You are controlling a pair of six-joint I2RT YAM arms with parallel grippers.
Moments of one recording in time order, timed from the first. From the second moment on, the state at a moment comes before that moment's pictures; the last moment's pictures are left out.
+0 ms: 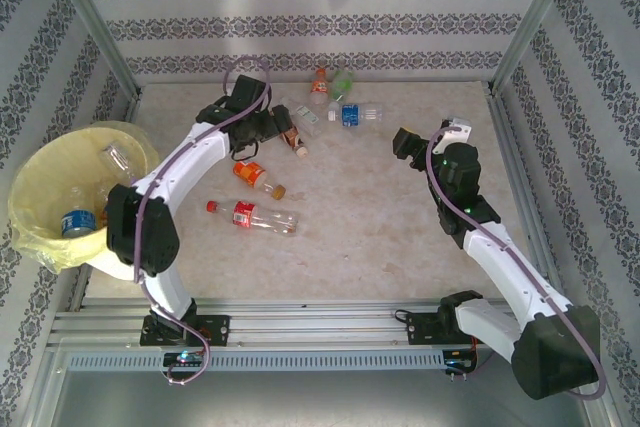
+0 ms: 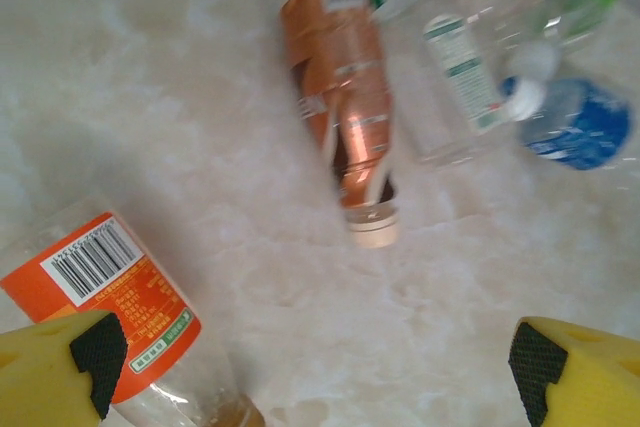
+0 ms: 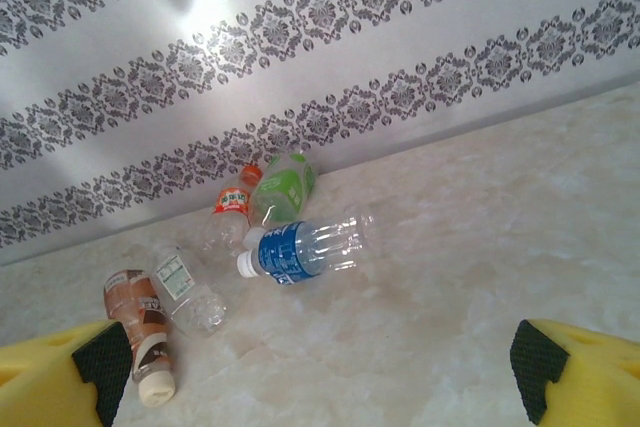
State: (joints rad) left arm -0.35 1.79 1.58 -0.73 -0.09 -0.76; right arm 0.22 1.01 0.67 0.13 0.10 0.41
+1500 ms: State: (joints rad) left arm -0.25 1.97 1.31 -0.43 -0.04 -1.07; right arm 0.21 0.86 0.67 -0.07 0.09 0.33
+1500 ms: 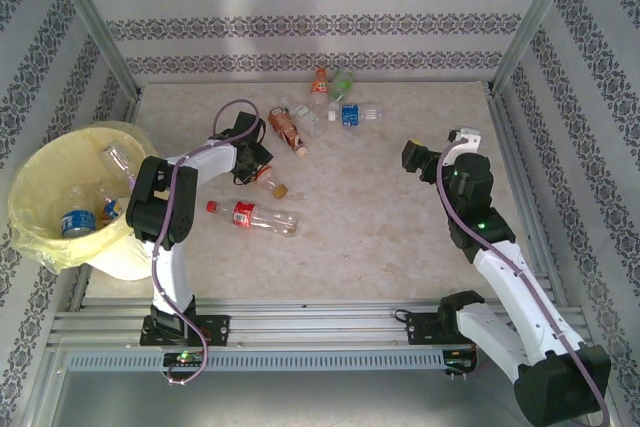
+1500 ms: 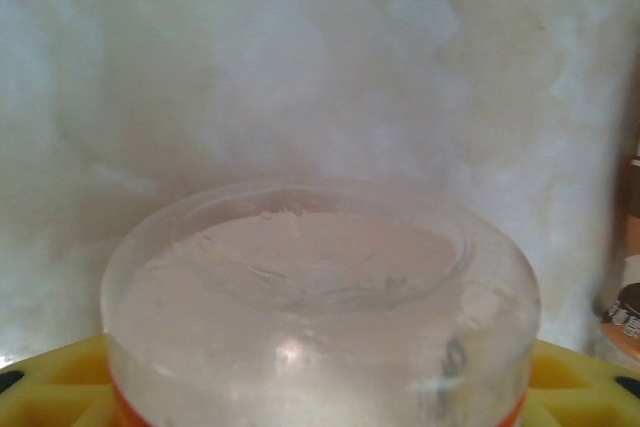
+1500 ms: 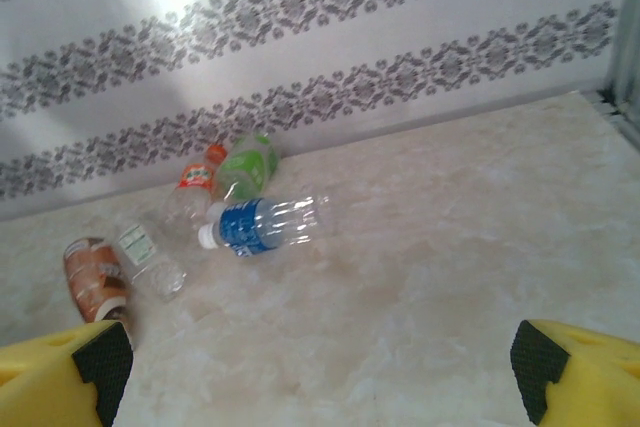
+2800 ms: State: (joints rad) left arm -0.18 1.44 1.34 -0.41 -0.02 -0.80; right arm 0.56 1.15 0.80 0.07 -0.20 -0.04
